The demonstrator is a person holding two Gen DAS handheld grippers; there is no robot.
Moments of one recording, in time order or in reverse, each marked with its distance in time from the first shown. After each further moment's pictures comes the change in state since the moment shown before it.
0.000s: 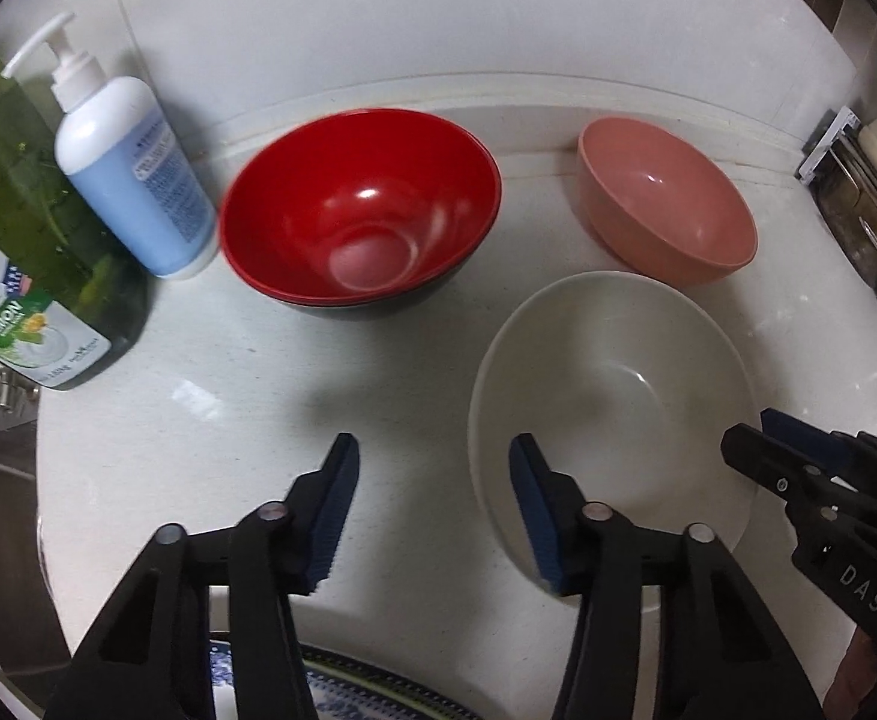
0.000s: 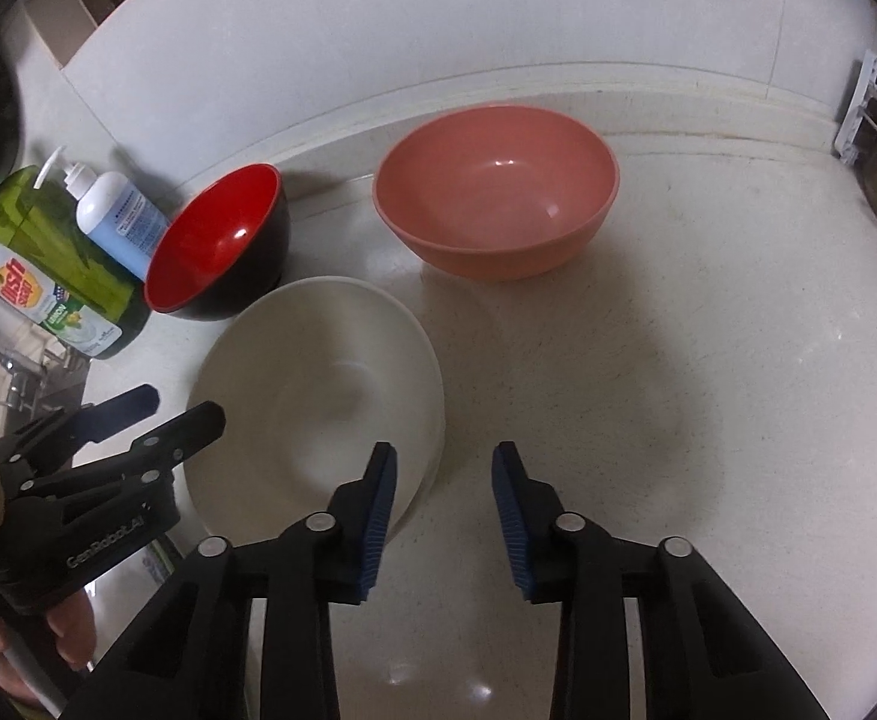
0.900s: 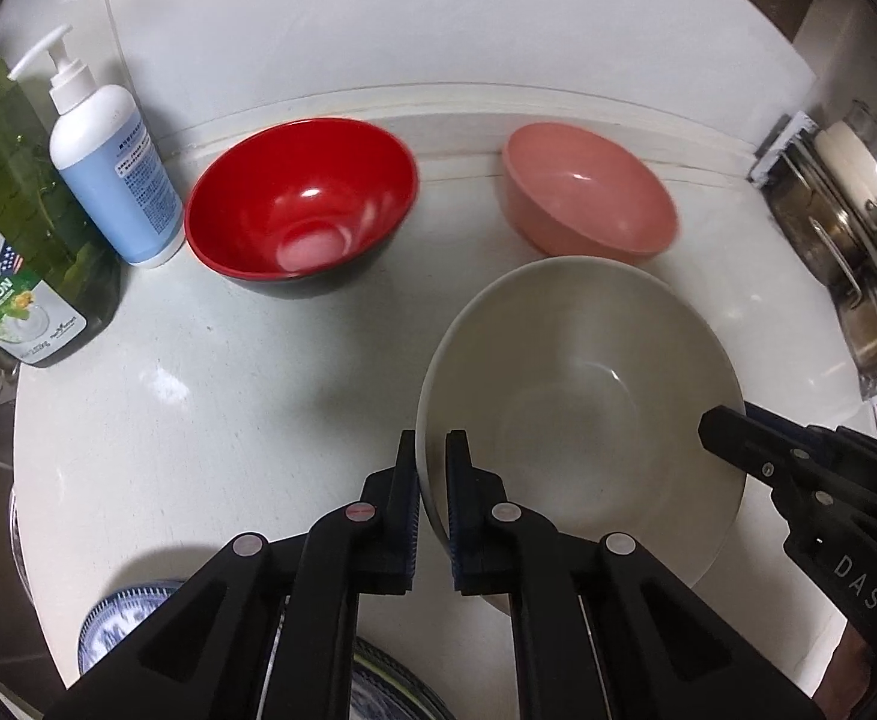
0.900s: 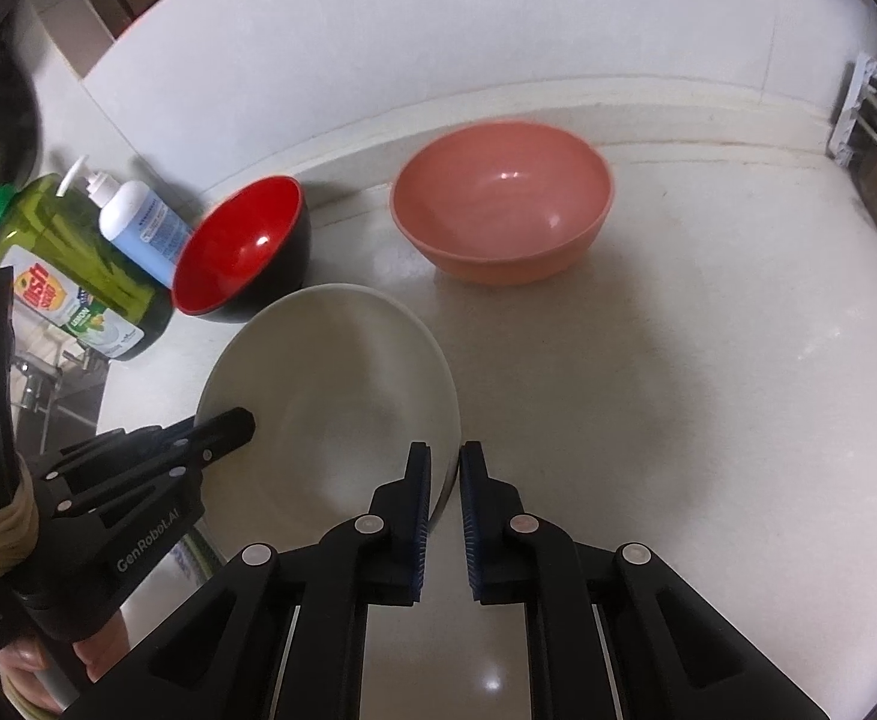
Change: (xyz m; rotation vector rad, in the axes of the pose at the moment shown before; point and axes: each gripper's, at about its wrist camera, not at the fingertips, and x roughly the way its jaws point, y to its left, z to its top) left arm -0.036 -0.015 -0.025 -0.001 -0.029 -0.091; right arm -0.030 0.005 -0.005 0.002 -0.019 0.007
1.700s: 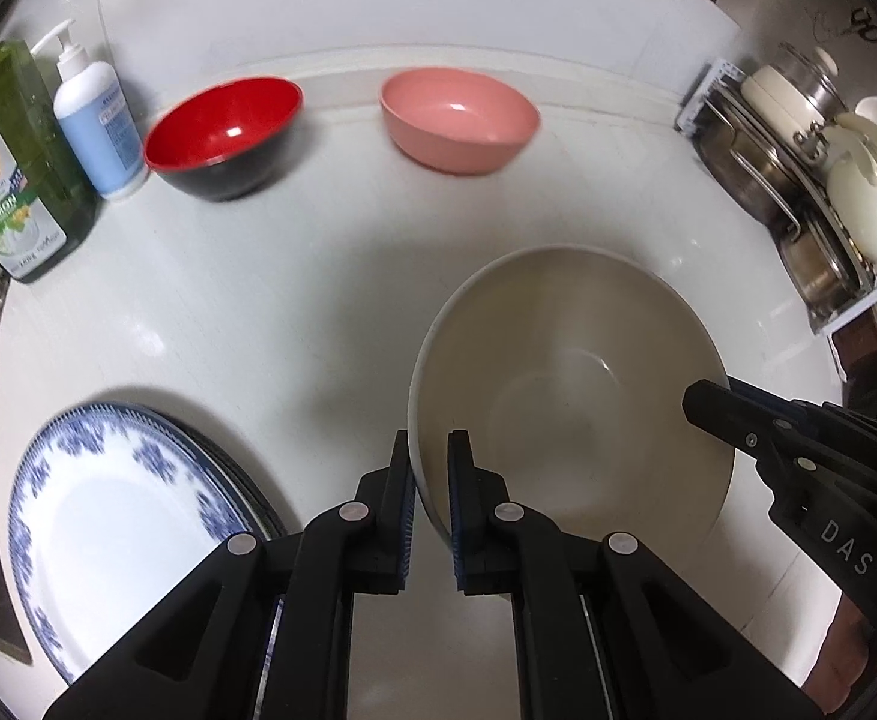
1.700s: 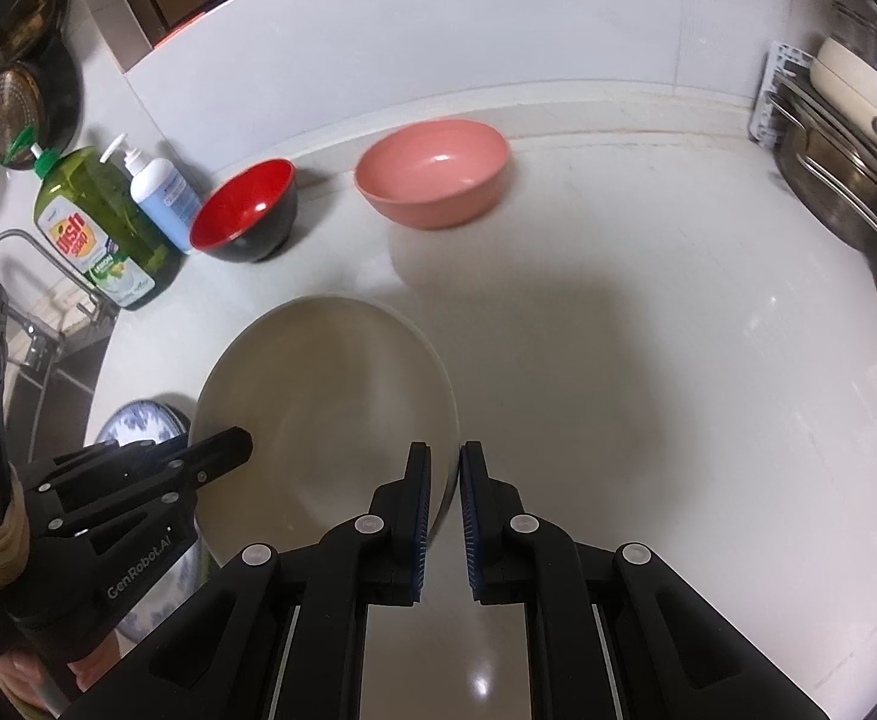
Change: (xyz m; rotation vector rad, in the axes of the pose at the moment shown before) left arm -0.030 -0.071 -0.076 0.020 0.028 -0.051; right arm -0.069 -0.039 -0.074 -0.012 -0.026 -0.045
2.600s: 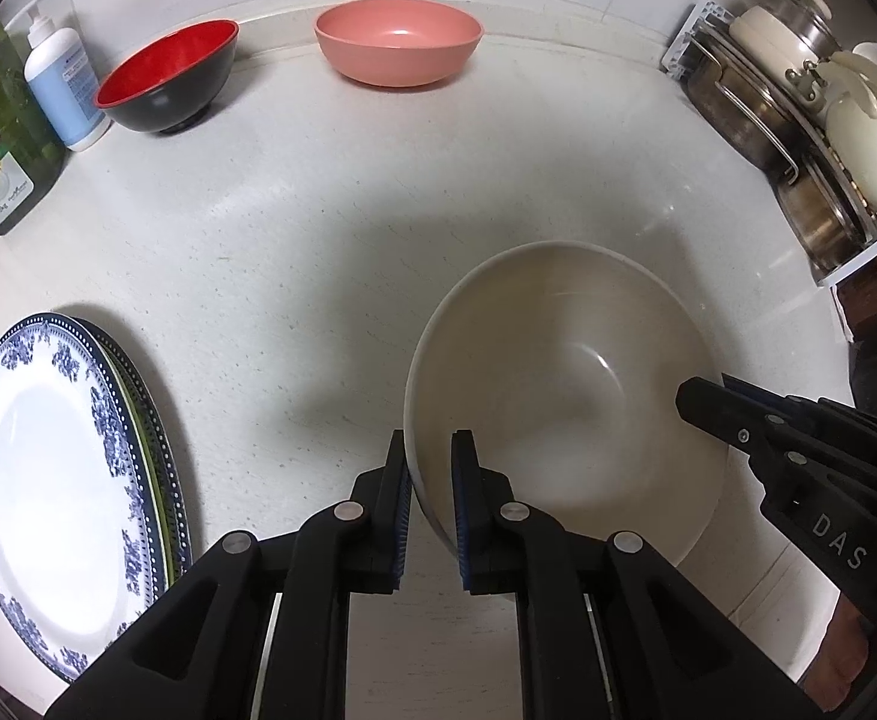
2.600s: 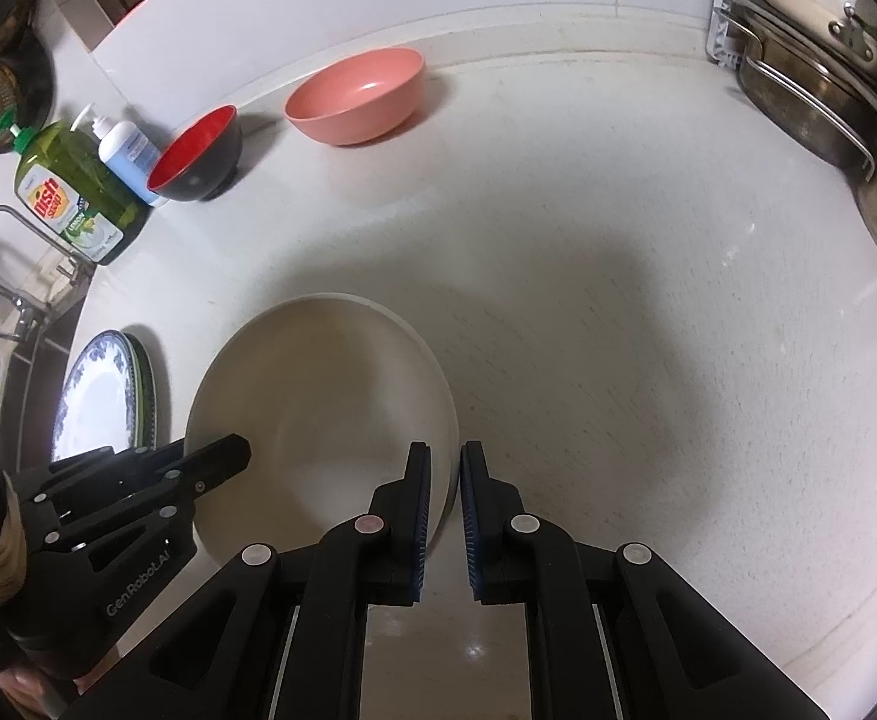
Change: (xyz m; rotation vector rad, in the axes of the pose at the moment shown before) left arm 0.032 -0.038 -0.029 0.003 0.079 0.014; right arm 0.006 -0.059 -0.046 0.029 0.097 0.008
